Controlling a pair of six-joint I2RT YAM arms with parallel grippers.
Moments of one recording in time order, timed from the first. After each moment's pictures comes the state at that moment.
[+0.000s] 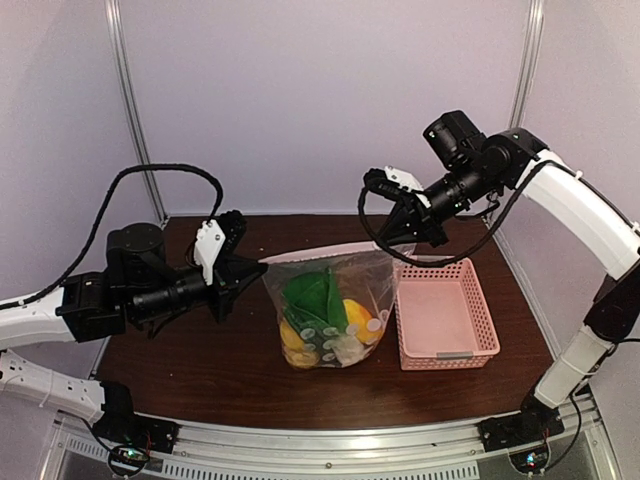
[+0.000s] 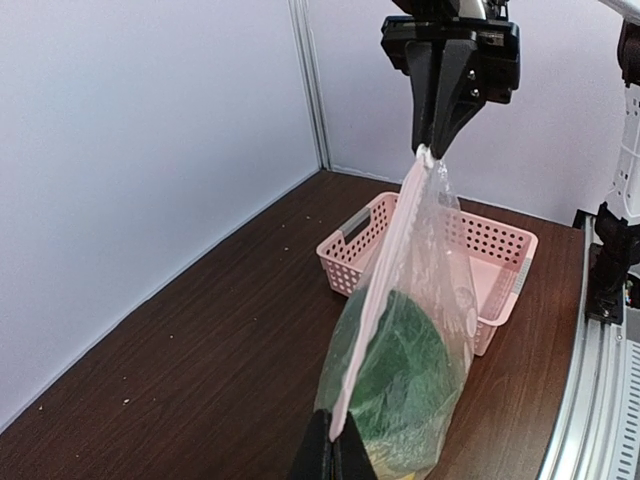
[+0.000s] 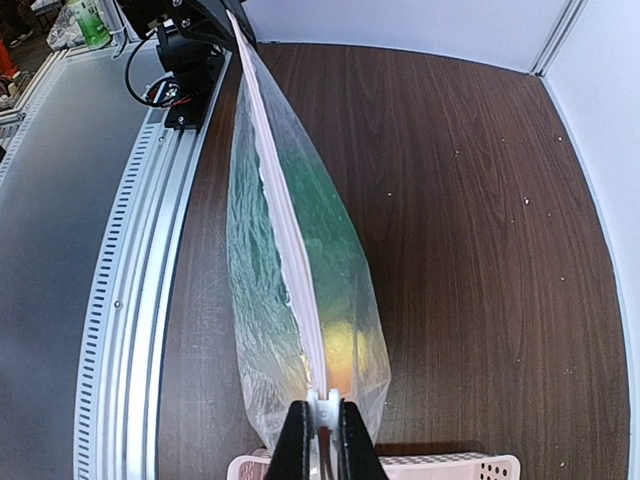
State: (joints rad) left arm -1.12 0.94 0.83 -0.10 -0.20 0.08; right arm 0.64 1.61 1.85 -1.19 -0.62 -0.76
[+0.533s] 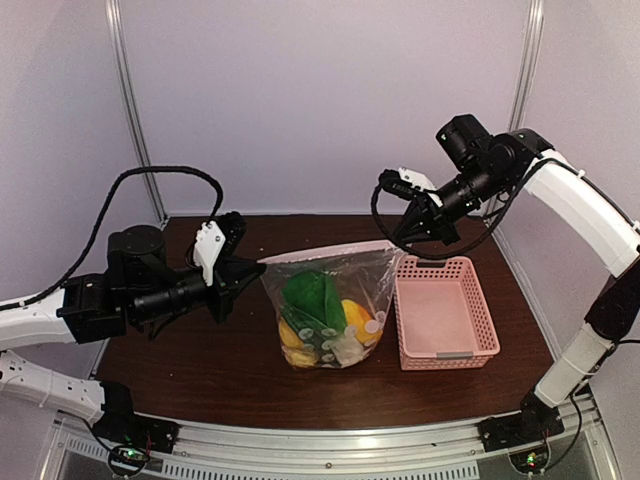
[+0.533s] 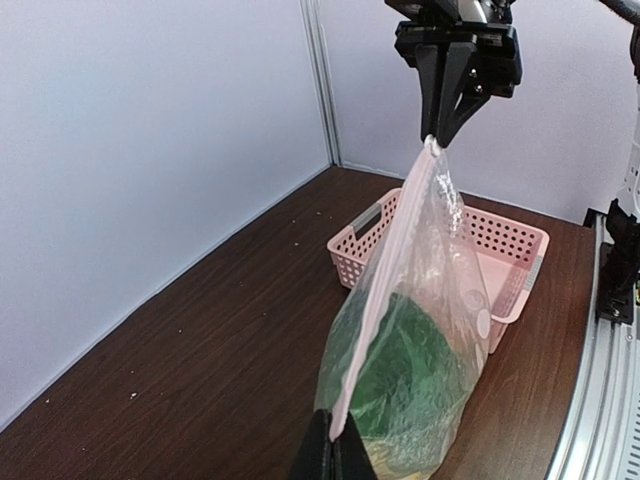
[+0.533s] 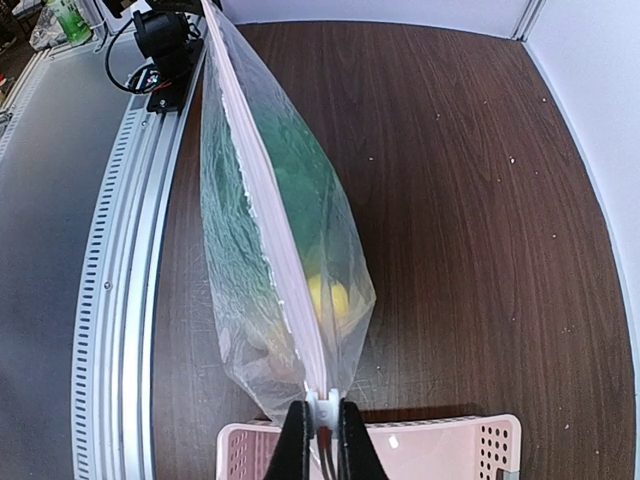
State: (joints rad) left arm -1.12 0.94 0.82 -0.10 -0.23 0.08; right arm 0.56 1.60 1.83 -1.23 -0.62 -0.81
